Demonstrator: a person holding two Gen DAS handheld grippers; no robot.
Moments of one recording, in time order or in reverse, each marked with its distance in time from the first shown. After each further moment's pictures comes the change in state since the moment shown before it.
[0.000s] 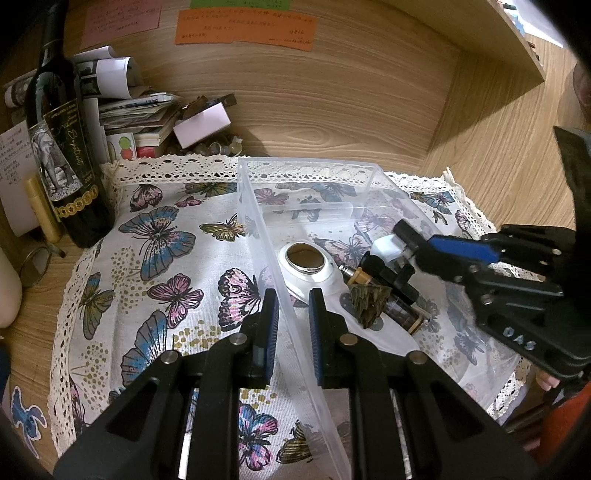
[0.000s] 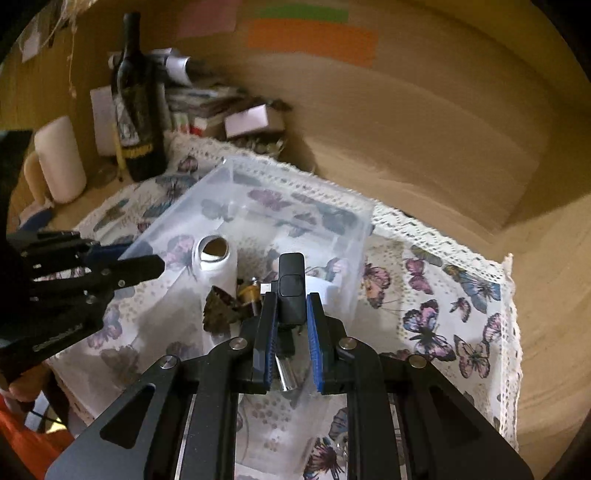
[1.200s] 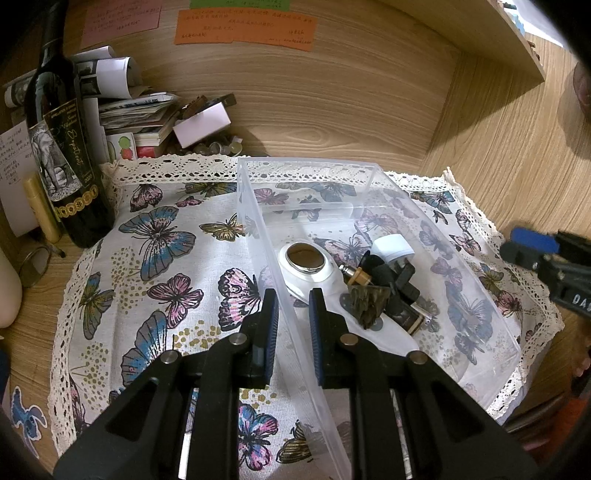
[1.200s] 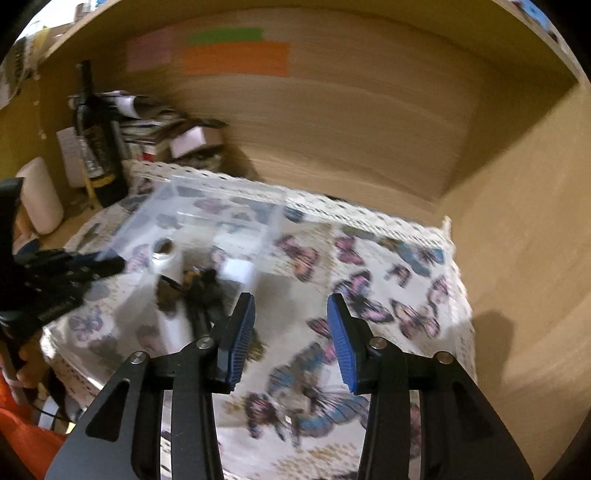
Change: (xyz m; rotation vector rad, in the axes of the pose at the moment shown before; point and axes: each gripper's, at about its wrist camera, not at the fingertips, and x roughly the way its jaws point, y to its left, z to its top) left arm 0.001 -0.002 -0.001 0.003 0.000 0.002; right arm -0.050 -0.060 -0.034 0.193 -0.022 -0.119
